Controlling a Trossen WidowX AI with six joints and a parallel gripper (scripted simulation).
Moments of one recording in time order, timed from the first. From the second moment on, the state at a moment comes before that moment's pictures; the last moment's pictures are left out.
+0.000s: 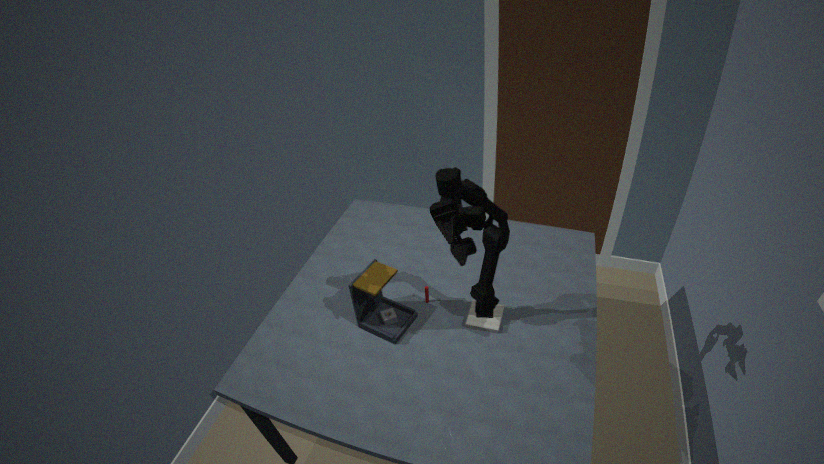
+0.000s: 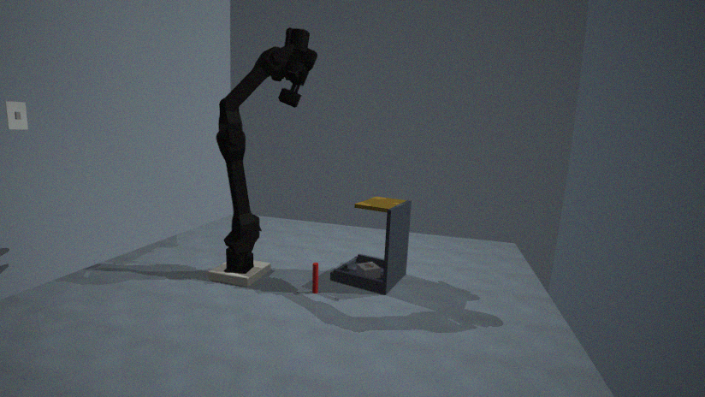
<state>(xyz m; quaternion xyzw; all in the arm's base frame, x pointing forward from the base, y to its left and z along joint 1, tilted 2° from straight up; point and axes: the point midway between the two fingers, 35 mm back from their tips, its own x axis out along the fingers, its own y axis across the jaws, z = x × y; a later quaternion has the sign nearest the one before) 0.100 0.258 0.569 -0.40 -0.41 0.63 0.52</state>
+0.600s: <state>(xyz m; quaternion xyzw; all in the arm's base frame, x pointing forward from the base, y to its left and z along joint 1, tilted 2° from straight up) 0.152 0.253 0.531 -0.50 -0.37 0.56 0.55</state>
